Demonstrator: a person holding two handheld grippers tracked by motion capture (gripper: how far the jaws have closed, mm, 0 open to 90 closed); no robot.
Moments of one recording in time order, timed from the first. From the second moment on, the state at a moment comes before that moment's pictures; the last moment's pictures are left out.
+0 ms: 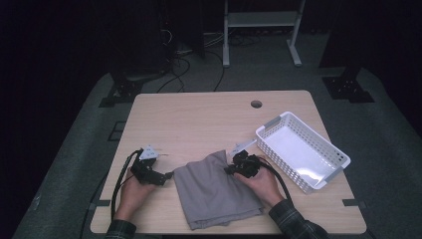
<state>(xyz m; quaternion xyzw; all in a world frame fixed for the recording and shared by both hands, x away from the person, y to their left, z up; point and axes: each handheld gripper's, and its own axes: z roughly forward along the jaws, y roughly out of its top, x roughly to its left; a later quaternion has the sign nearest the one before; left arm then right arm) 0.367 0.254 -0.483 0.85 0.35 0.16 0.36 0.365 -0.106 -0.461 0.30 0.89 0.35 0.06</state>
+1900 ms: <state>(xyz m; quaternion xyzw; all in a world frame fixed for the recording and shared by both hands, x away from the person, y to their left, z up) 0.367 0.254 -0.483 0.85 0.35 0.15 0.36 0.353 -0.089 -0.449 0.33 0.87 0.36 0.09</state>
